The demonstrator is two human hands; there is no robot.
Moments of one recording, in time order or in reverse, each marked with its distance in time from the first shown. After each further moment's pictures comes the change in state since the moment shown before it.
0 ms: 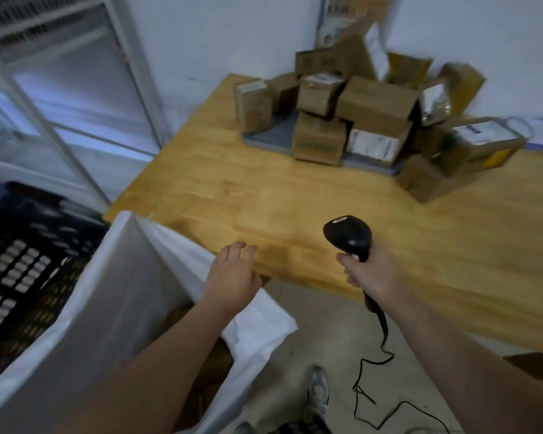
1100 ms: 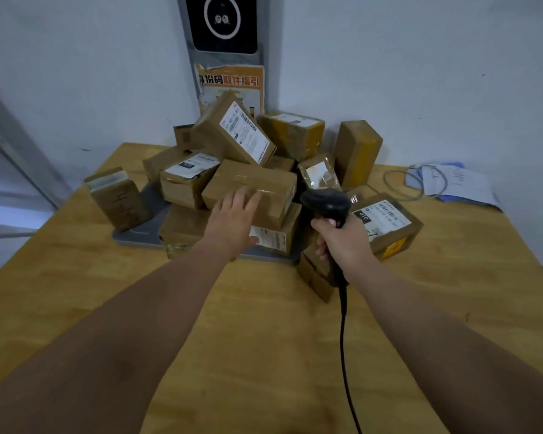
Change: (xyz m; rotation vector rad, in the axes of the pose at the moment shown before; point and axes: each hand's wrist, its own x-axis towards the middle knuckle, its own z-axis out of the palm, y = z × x) left_hand 0.390 0.237 -0.050 0.315 0.060 0.220; right_hand 0.265 -0.050 -0.235 0.349 0.210 -0.047
